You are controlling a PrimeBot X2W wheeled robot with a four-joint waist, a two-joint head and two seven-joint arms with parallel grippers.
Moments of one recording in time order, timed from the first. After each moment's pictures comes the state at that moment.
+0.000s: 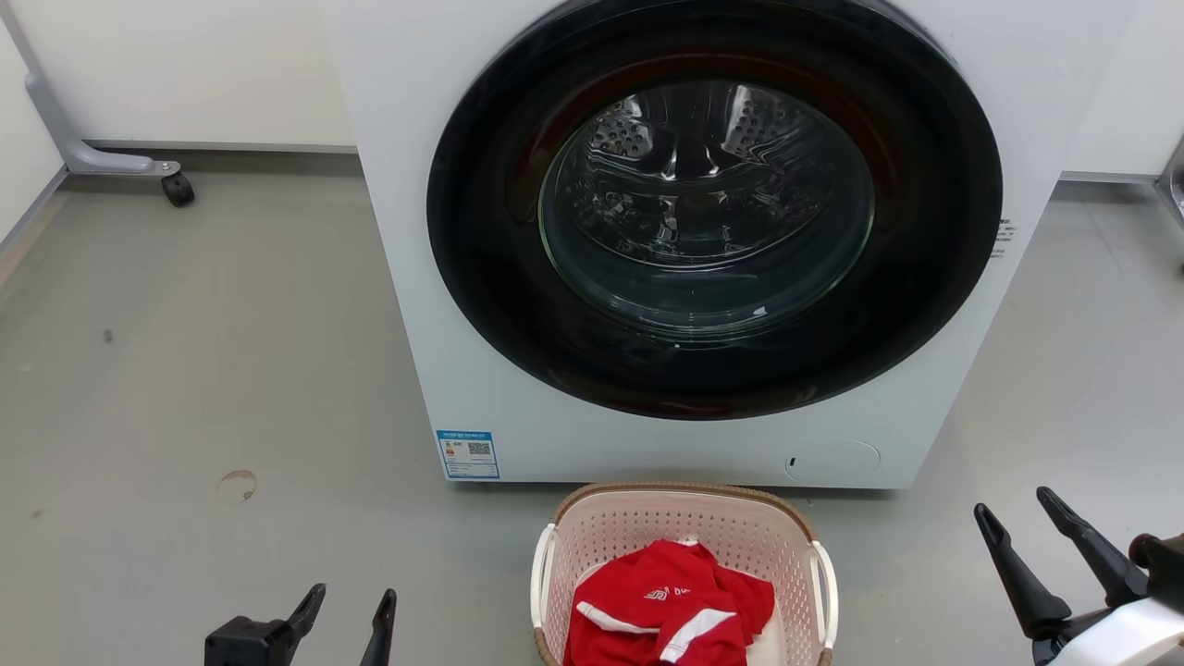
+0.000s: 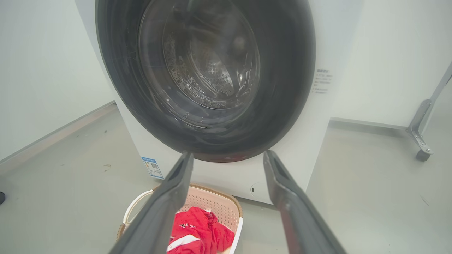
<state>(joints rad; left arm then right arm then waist) 0.02 0.55 -0.66 0.02 -0.72 0.29 -0.10 0.02 -0.32 0.41 0.22 0.64 0.13 -0.25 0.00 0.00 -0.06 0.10</state>
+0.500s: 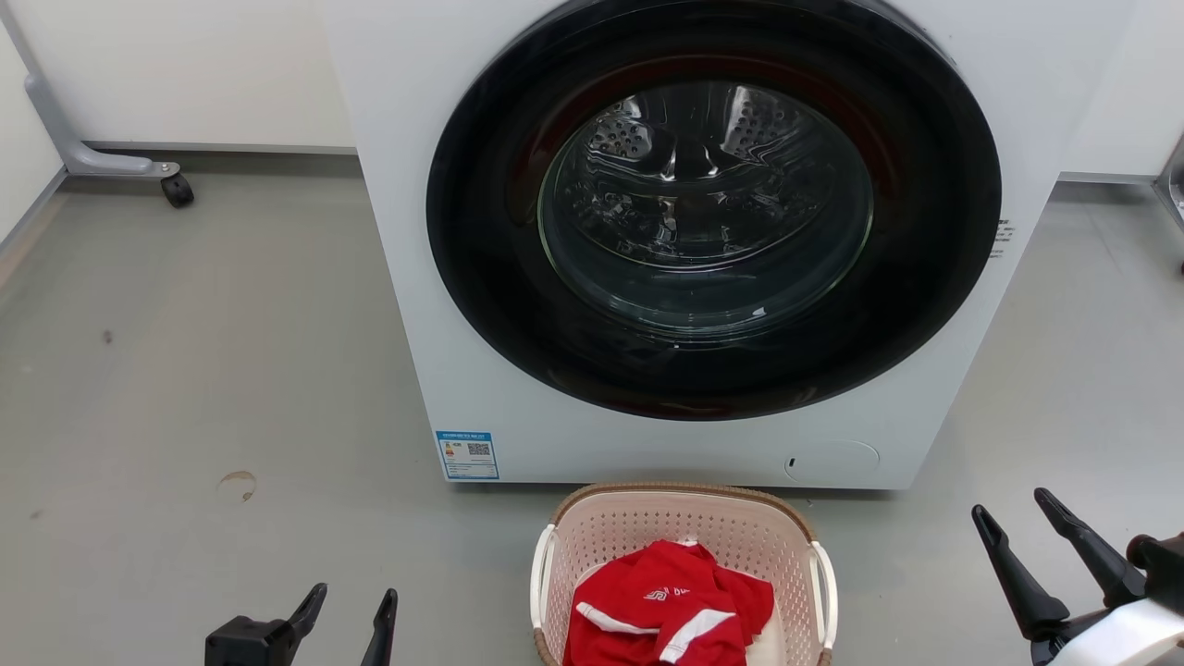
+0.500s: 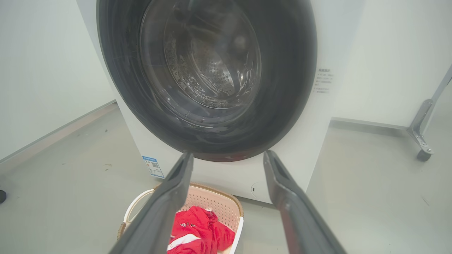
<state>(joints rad) 0.02 0.55 -0.66 0.01 -0.72 0.29 -0.10 0.02 -0.32 0.42 0.22 0.64 0.13 -0.25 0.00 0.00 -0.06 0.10</state>
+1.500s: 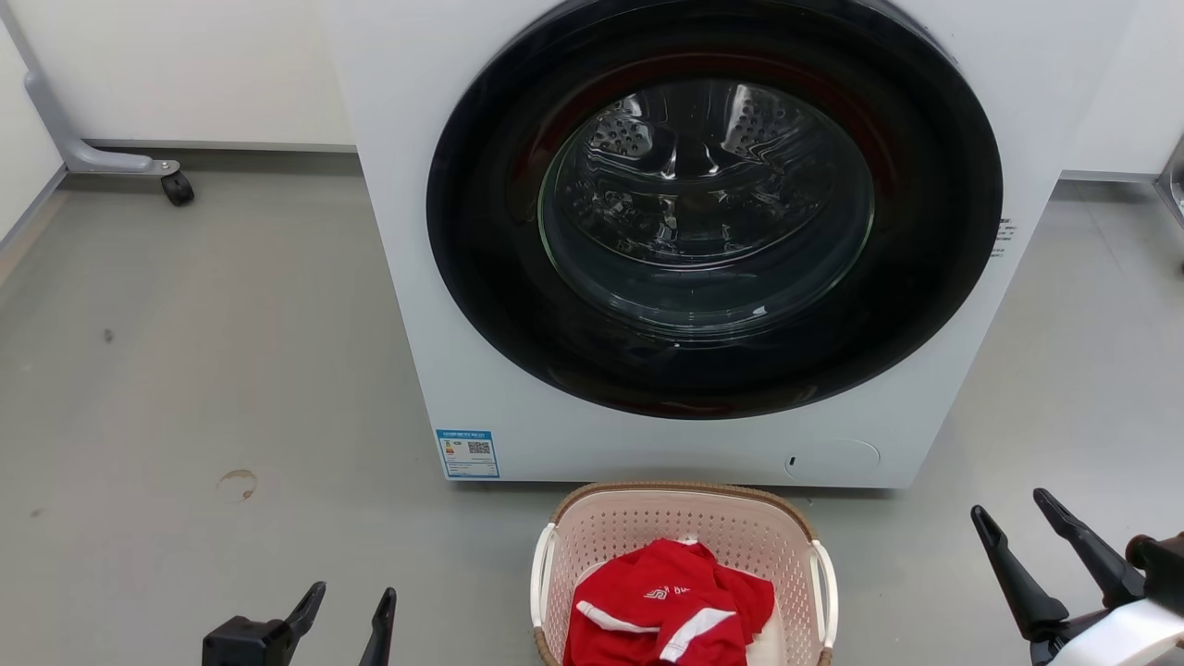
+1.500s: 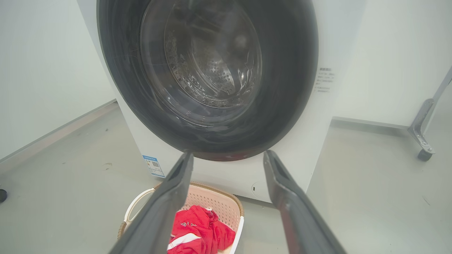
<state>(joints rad) 0.02 0.56 -0.66 0.01 -0.72 0.30 -0.10 0.02 -0.32 0.42 0.22 0.64 0.13 -0.25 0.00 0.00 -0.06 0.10</state>
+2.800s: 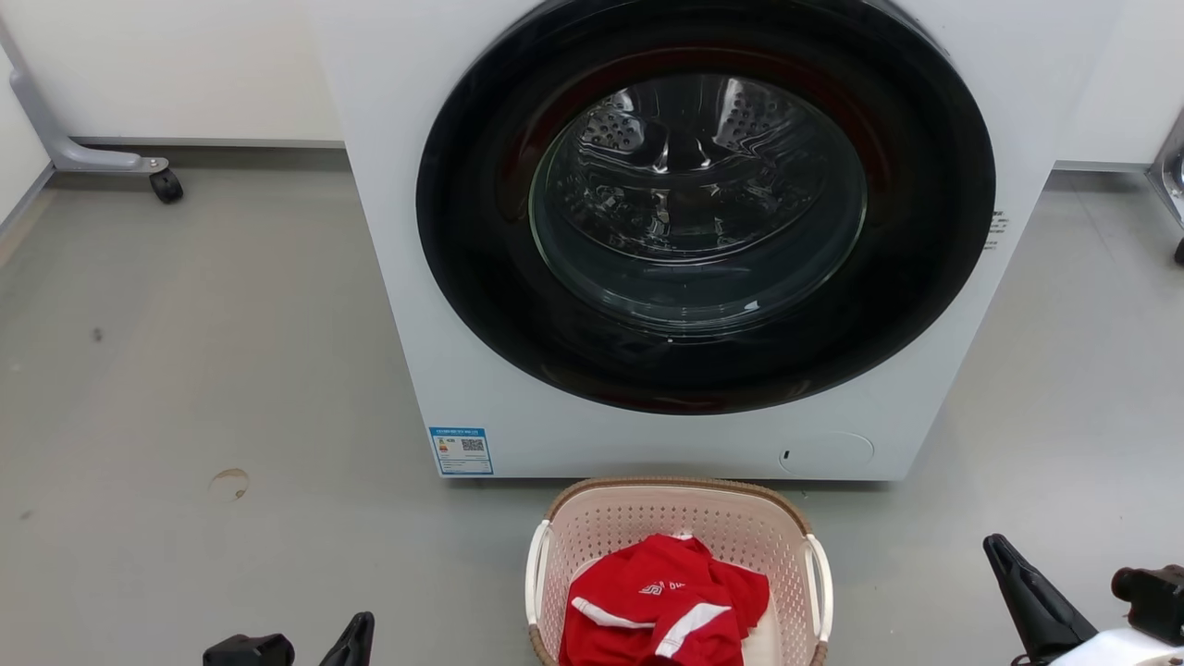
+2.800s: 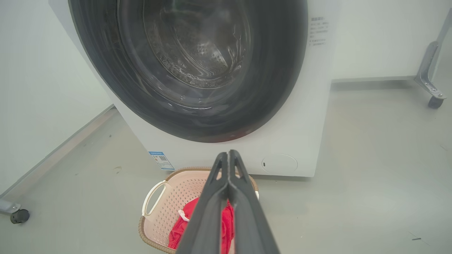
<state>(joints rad) 0.05 0.49 -0.63 0.08 -0.81 0.26 -0.10 0.07 -0.25 0.41 0.26 0.73 0.13 -0.22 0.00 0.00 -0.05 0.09</state>
